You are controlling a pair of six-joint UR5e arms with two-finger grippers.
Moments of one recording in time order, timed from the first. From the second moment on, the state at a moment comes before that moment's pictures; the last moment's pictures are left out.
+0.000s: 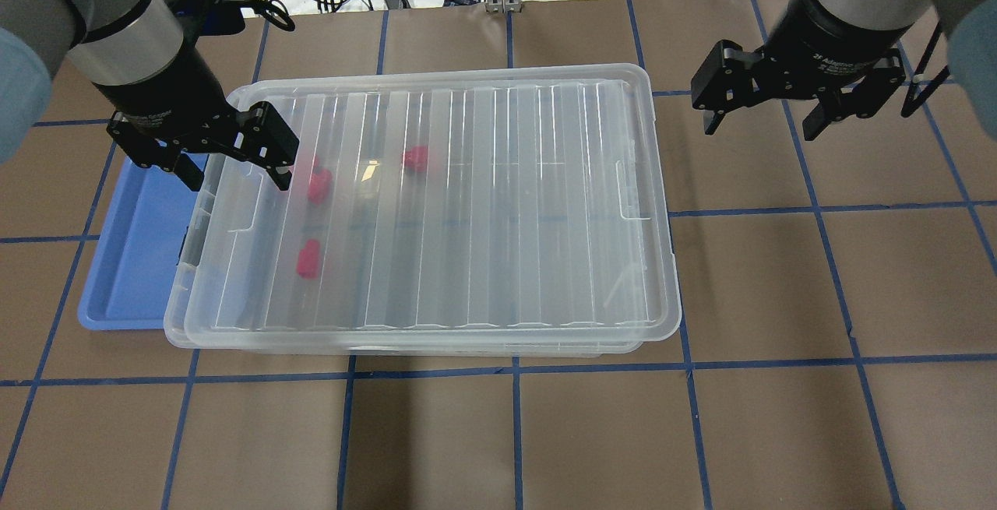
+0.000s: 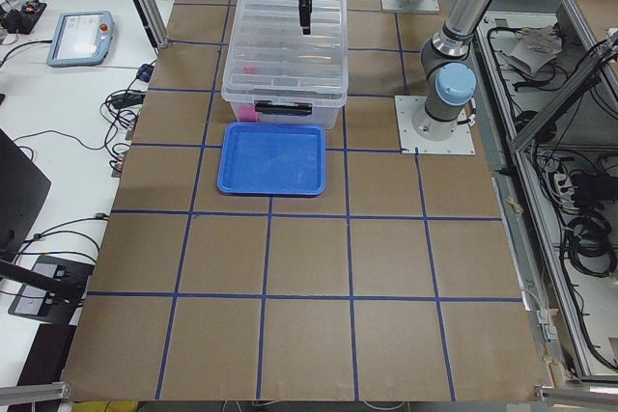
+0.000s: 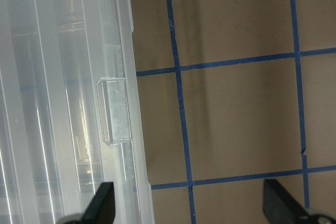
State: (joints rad) left arm -1.53 -1.51 -1.62 -1.67 1.58 0.08; right arm 1.55 -1.68 1.62 -1.58 -1.55 0.09
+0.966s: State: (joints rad) left arm -1.53 -1.51 -1.66 -1.67 1.58 0.07; right arm 1.56 -1.68 1.62 -1.58 -1.55 0.10
